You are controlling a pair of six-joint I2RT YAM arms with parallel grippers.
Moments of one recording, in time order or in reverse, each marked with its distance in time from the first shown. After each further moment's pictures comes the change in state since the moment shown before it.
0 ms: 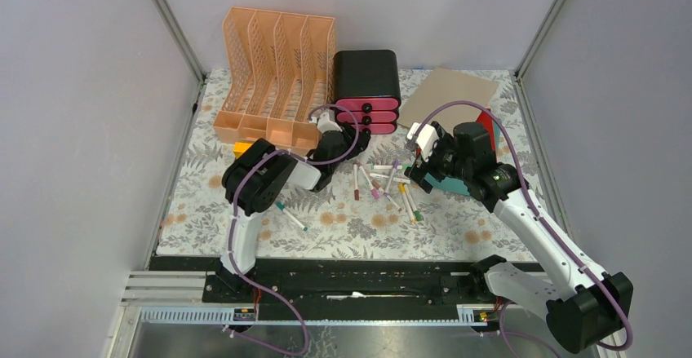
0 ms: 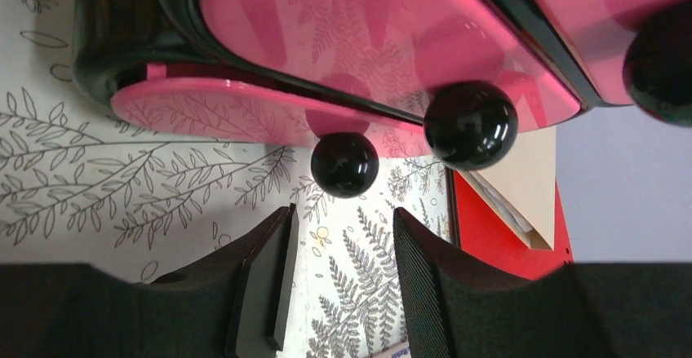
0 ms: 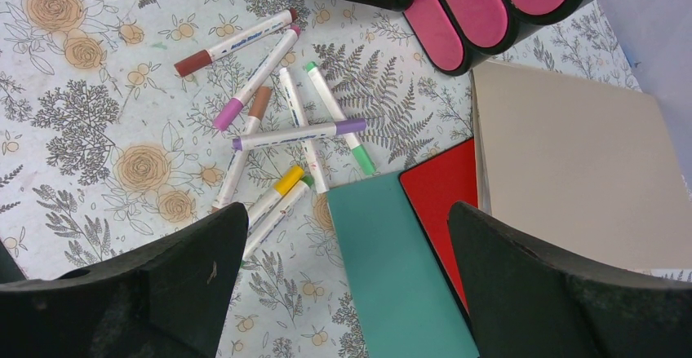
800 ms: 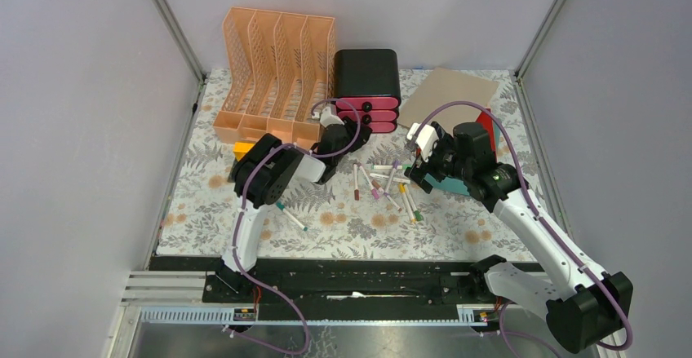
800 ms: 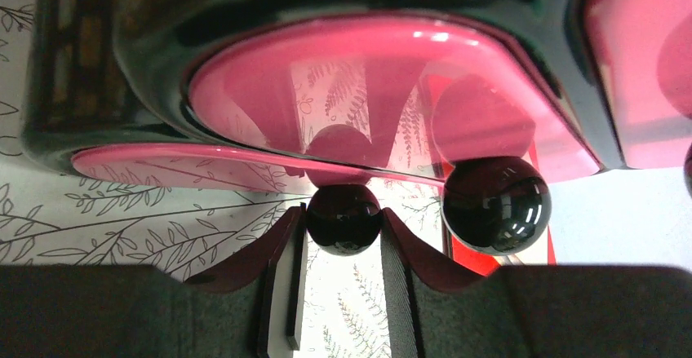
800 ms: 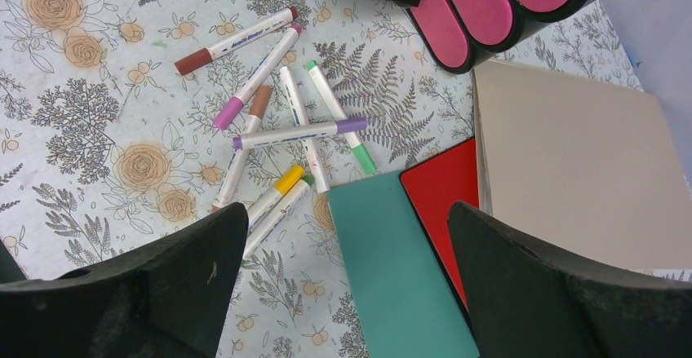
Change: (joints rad) left arm 0.030 0.120 0.146 0.000 0.023 -0.045; right arm 0.000 0.002 -0.002 0.000 -0.001 -0.002
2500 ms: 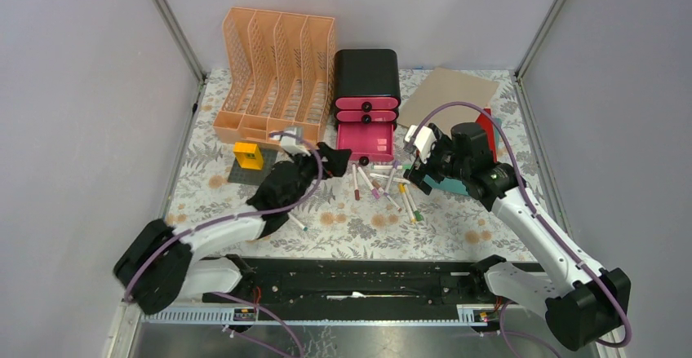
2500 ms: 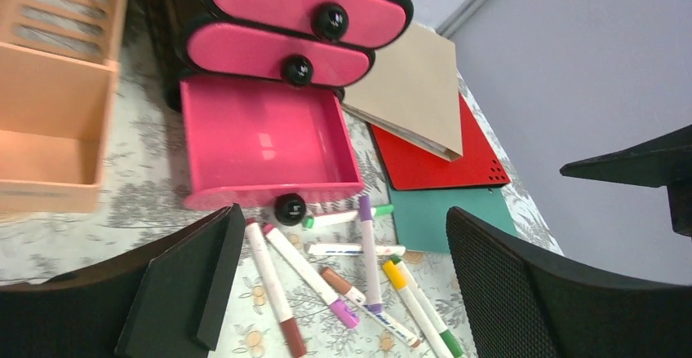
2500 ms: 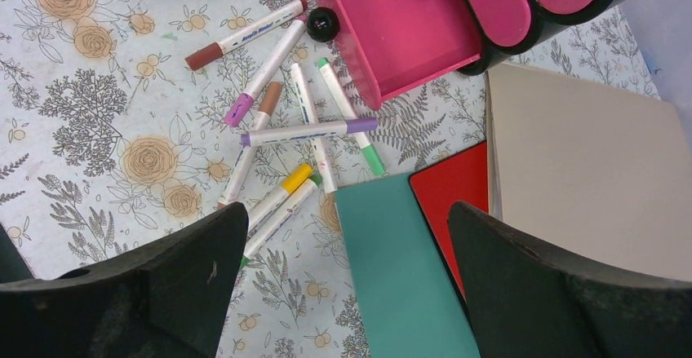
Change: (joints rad) left arm -0.131 -0.961 -0.628 -0.152 -0.079 0.350; right arm 0.000 0.016 -0.006 -0.001 -0.026 -0.020
